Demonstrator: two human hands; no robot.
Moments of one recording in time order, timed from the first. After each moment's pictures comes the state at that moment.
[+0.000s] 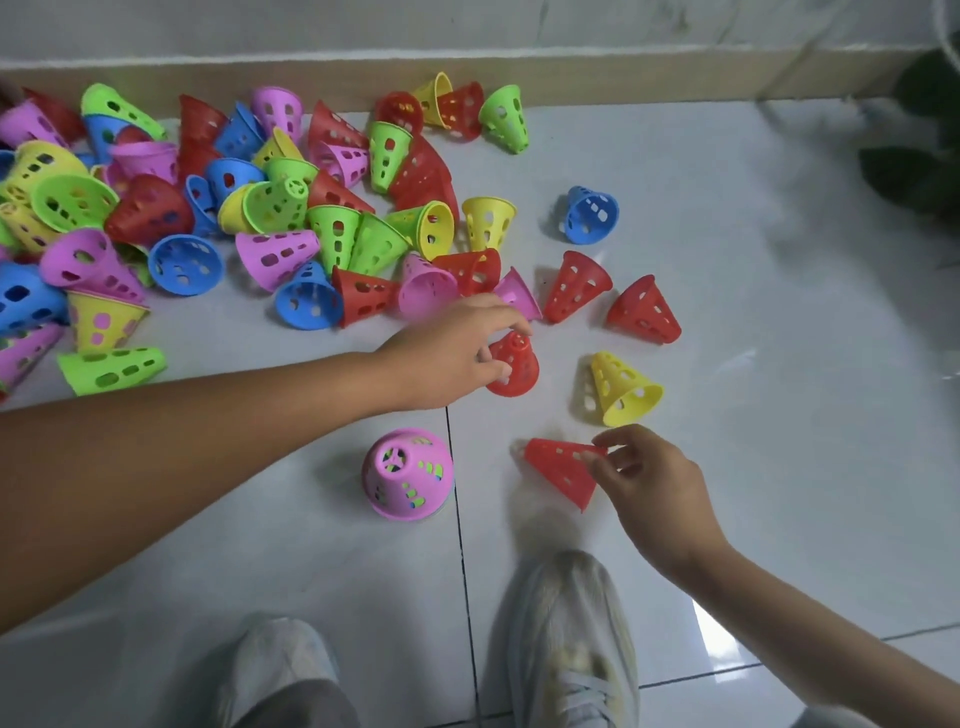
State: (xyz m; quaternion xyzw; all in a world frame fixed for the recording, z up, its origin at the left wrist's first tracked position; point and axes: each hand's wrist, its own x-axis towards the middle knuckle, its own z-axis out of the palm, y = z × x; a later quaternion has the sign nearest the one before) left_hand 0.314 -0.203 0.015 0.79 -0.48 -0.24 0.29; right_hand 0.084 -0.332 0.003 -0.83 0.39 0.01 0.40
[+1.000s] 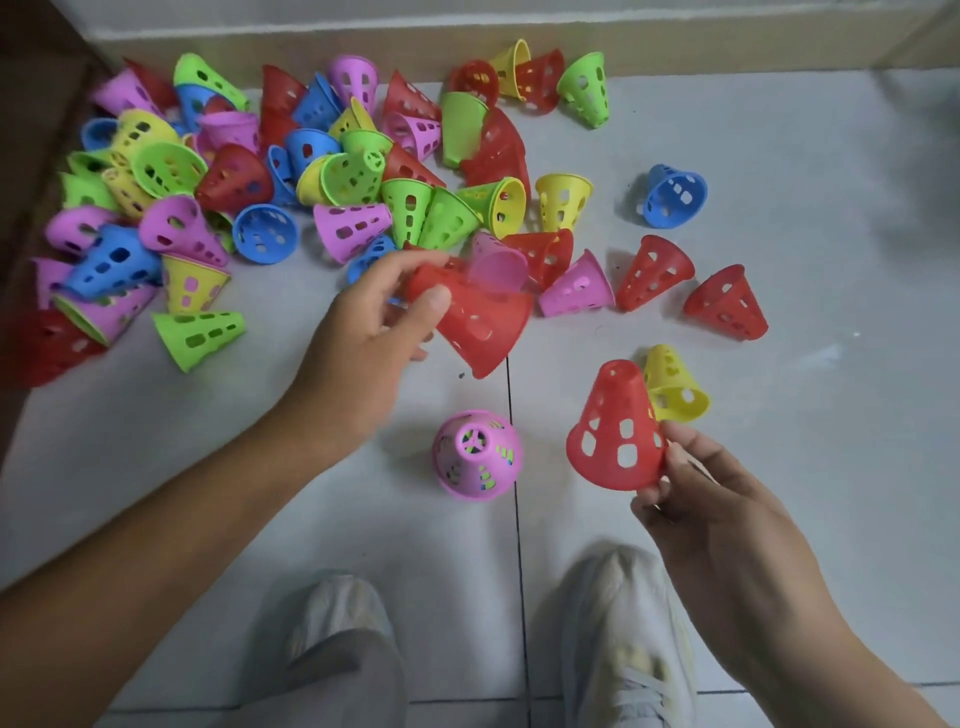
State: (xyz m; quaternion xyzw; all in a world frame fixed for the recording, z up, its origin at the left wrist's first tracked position) left_hand 0.293 -0.099 0.070 0.78 -0.17 -0.18 0.57; right_hand 0.092 -0.275 0.065 -0.38 0.42 -0.10 0.82
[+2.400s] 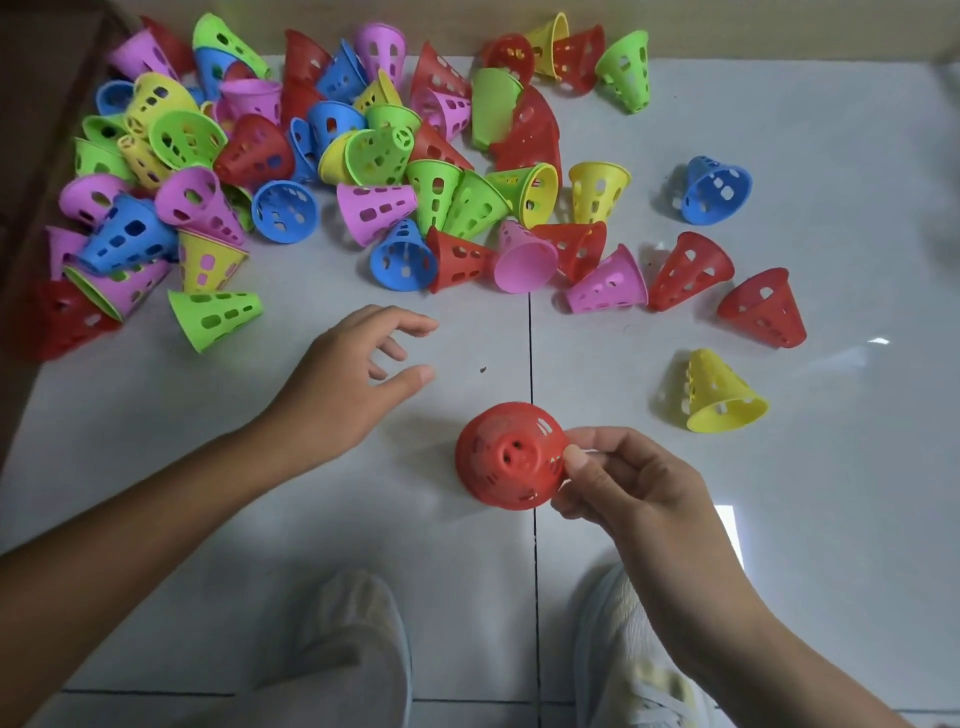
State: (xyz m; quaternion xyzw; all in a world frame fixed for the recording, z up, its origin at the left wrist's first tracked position) left_hand 0.311 -0.044 0.018 0.87 -0.25 -0.17 0.39; right_hand 0.125 -0.236 0.063 -0.60 0.34 0.02 0.73
